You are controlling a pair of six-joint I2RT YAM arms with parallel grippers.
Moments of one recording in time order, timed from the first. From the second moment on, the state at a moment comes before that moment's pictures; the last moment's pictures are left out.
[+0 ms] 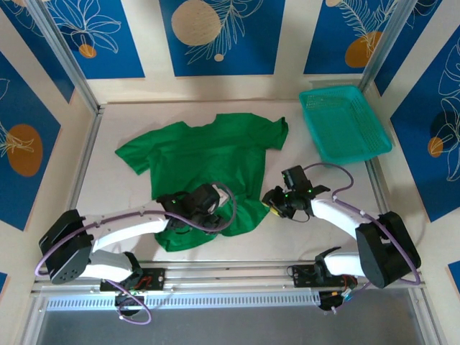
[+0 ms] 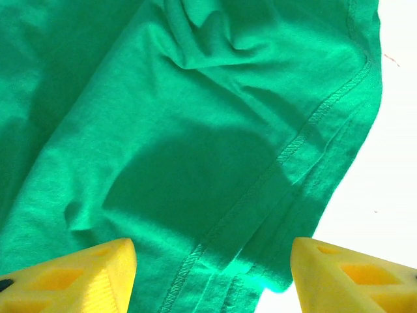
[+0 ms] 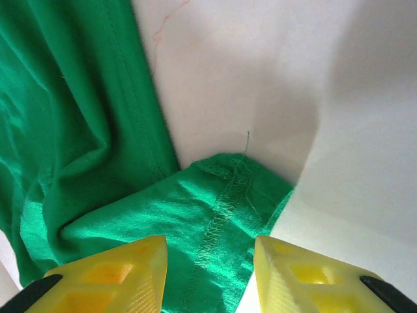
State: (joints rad) left arm -1.00 1.33 0.79 -0.50 -0.06 -0.24; right arm 0.41 1.29 0.56 -0.36 -0.32 1.00
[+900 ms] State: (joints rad) left arm -1.09 1.49 0.87 -0.33 -0.15 -0.12; right arm 0.37 1.20 0.53 -0.31 -0.35 0.98
